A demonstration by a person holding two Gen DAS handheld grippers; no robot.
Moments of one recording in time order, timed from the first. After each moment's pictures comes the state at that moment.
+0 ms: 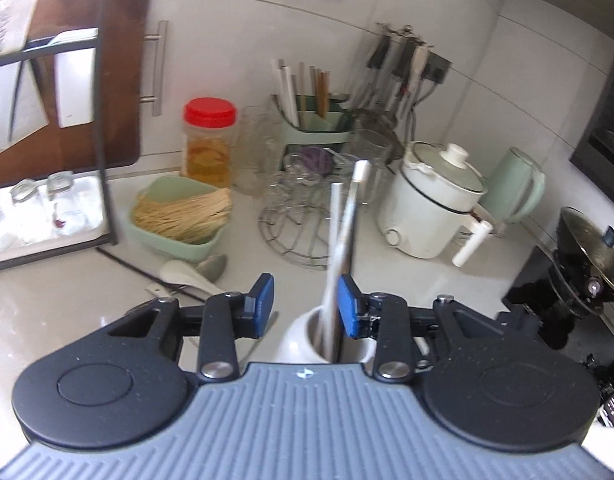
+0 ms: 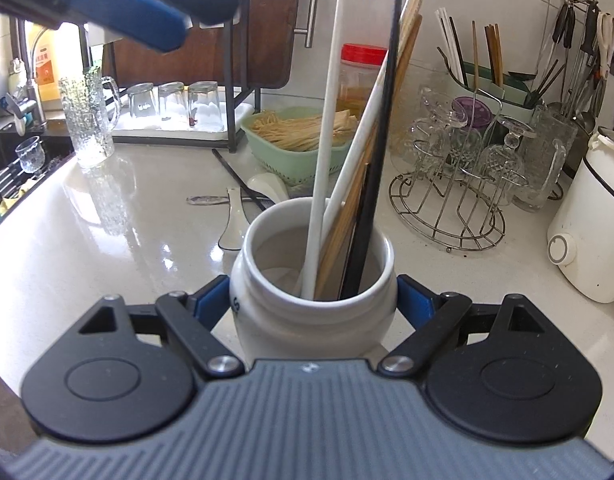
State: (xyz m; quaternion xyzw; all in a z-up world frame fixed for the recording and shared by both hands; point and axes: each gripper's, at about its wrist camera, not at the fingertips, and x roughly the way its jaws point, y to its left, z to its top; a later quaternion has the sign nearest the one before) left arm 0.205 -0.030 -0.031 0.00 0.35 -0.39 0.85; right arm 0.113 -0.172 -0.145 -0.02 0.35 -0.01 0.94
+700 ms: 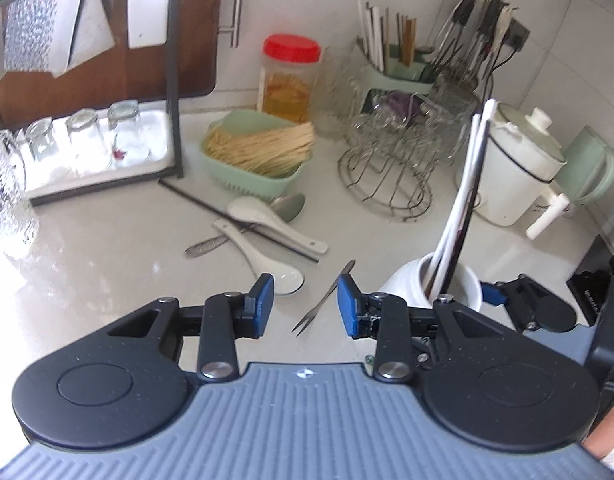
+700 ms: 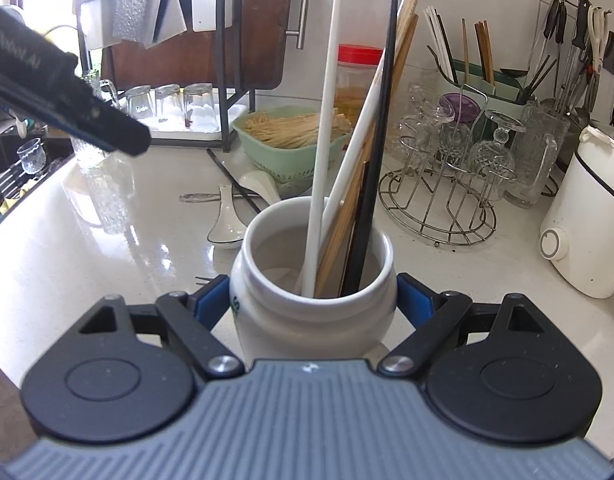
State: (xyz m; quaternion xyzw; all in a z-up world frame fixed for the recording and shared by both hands) left arm 0.224 -0.019 -0.083 0.03 0.42 -0.29 0.86; right arm 0.103 -0.186 -0.146 -0.02 0.35 -0.01 0.94
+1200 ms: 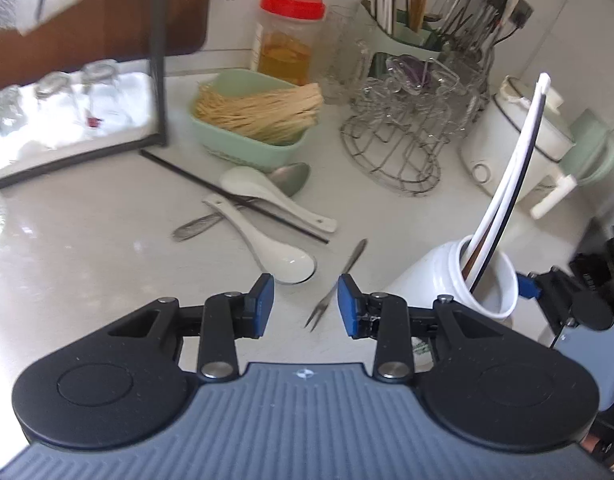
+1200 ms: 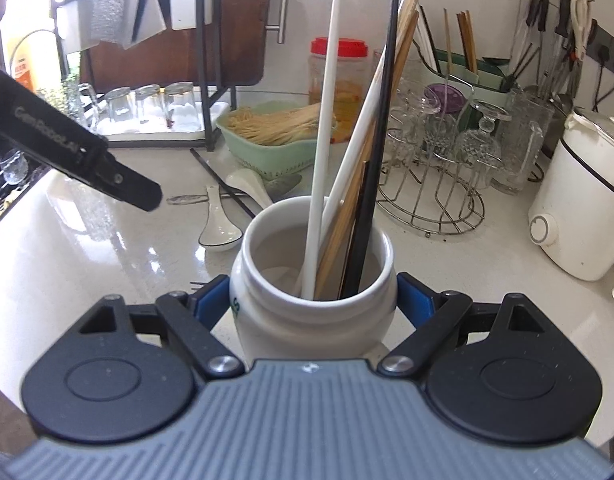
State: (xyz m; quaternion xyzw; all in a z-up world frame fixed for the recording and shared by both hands) left arm 0.270 -0.017 -0.127 0.02 0.46 -0.34 0.82; right arm 0.108 -0.176 -0.144 0.00 0.36 -0.05 0.93
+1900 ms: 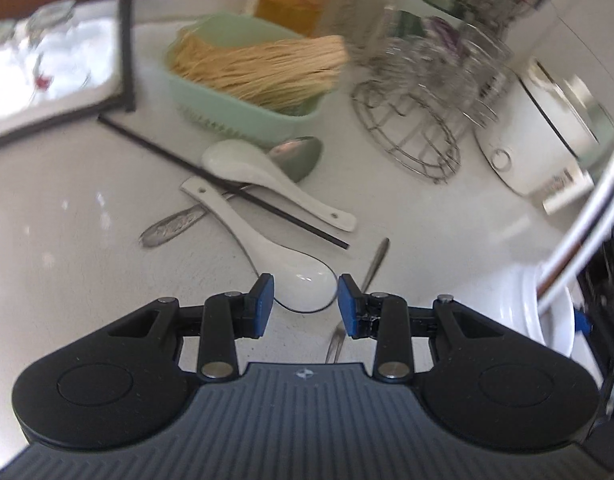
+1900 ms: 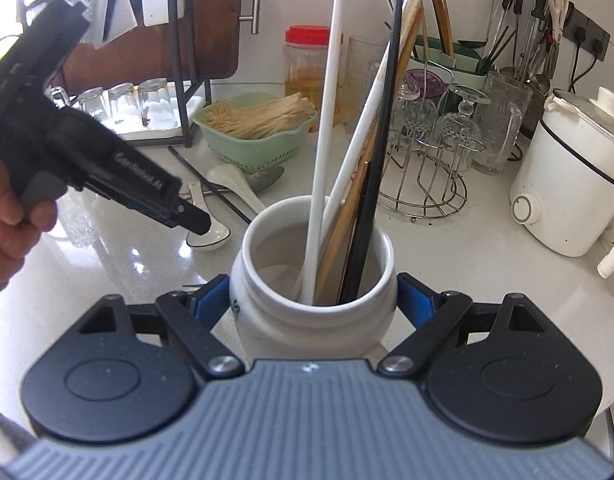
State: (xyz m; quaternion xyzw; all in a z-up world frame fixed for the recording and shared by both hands) left arm 0.331 -0.046 -0.182 0.00 0.53 -0.34 0.78; right arm 0.115 -0.172 -0.142 0.01 0.38 -0.09 0.92
